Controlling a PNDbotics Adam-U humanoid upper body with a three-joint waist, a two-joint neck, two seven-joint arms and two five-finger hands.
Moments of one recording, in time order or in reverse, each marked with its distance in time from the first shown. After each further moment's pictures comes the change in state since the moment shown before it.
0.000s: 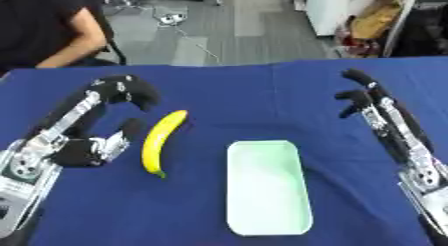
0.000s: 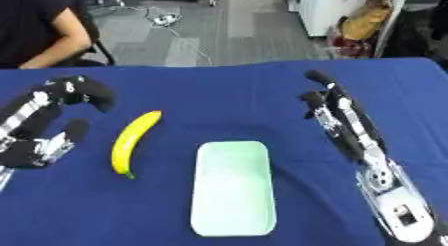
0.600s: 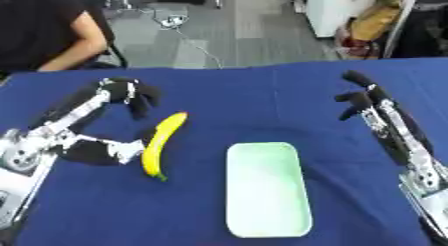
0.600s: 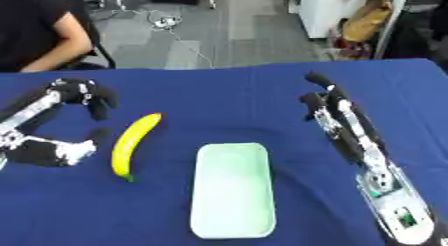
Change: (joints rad) left arm -0.104 0.123 -0.054 0.021 -0.397 0.161 -0.123; right arm 0.014 -0.001 0.006 0.000 0.003 0.003 -0.002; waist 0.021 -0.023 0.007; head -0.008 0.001
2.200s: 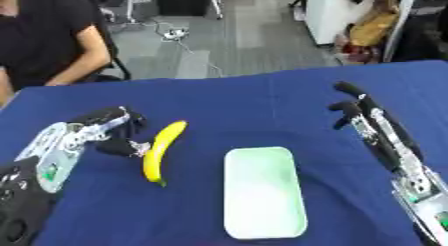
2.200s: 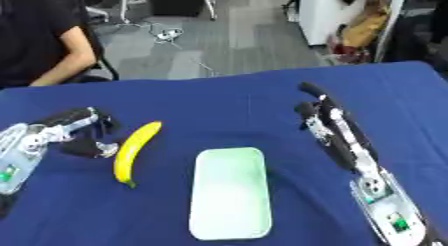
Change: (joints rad) left arm -0.235 -0.150 -0.035 0.688 -0.363 0.070 0.074; right arm 0.022 0.000 0.013 0.007 0.006 0.006 0.003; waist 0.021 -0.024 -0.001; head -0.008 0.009
